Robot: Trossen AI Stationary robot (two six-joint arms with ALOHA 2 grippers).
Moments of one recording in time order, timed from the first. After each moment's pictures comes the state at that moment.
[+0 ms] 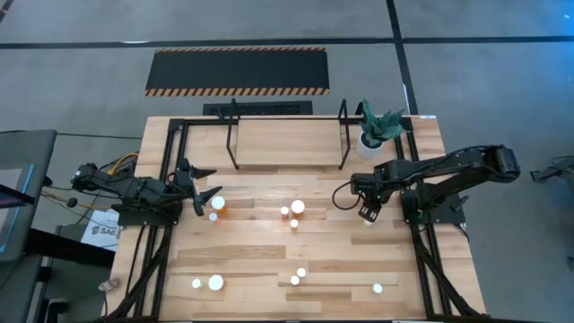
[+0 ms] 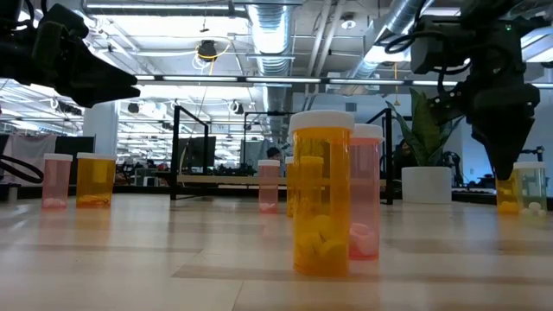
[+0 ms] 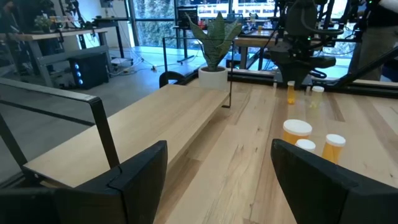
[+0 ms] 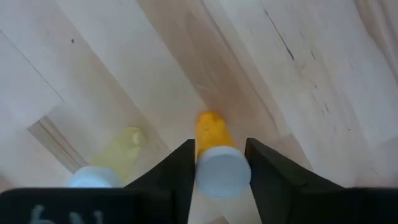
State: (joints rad) left arm -0.30 0.03 0.08 -0.19 -0.69 -0.09; right arm -0.04 1.23 0.68 -0.97 -0.03 0.55
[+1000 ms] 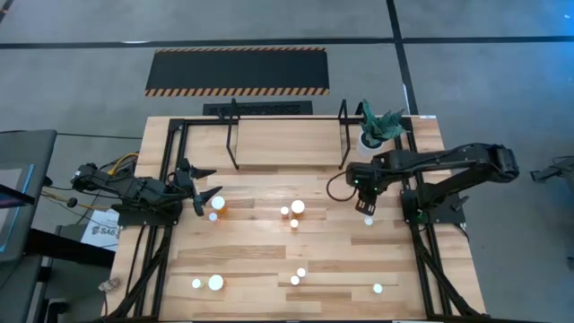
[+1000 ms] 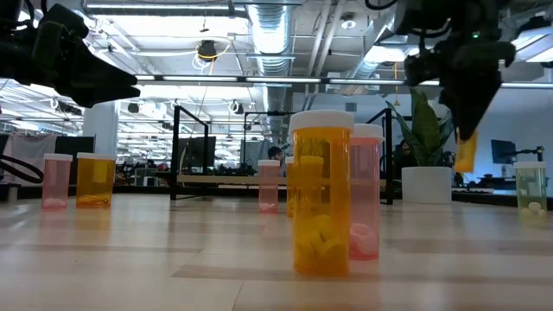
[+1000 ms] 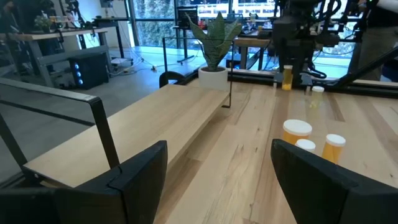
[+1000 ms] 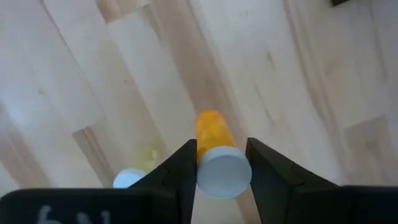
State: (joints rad) left arm -0.30 0.03 0.08 -0.19 -0.69 -0.09; right arm -0.07 1.26 0.92 -1.07 0.03 0.34
